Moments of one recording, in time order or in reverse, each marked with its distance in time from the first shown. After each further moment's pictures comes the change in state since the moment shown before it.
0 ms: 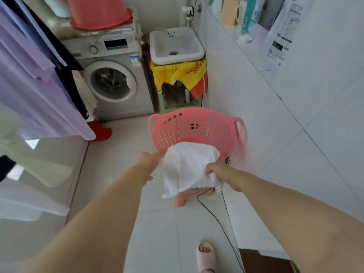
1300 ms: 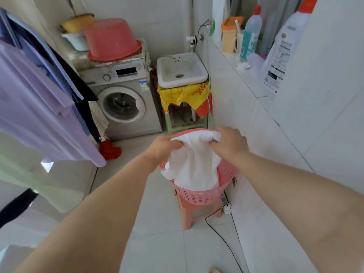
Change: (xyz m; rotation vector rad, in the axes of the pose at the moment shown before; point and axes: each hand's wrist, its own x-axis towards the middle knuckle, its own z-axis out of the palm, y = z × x) left_hand -0.046 0.110 -0.010 0.080 -0.161 0.467; right_hand -0.008 -0.108 -0.061 -0.659 0.722 -0.553
